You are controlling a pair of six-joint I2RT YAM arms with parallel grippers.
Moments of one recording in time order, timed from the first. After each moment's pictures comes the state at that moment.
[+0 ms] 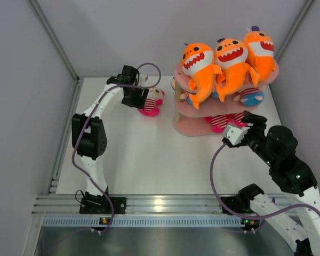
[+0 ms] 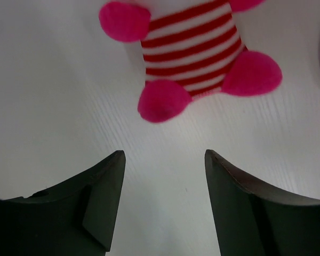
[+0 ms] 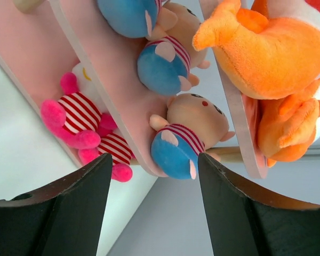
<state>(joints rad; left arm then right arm) -0.28 1.96 1.76 -0.87 0.10 0.09 0.44 0.55 0.97 -0.67 -0.01 -1.08</state>
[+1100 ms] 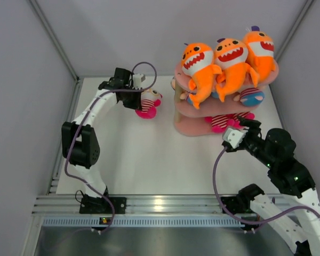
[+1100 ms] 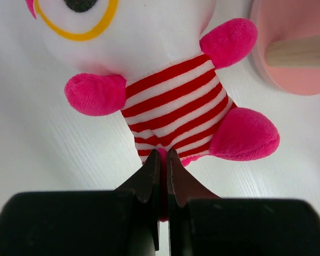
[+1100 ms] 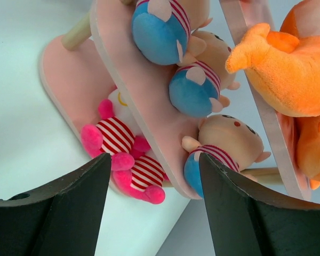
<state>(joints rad) -0.26 1.88 1.65 -0.76 0.30 0.02 0.44 0.53 0.93 -0.65 -0.14 -0.96</state>
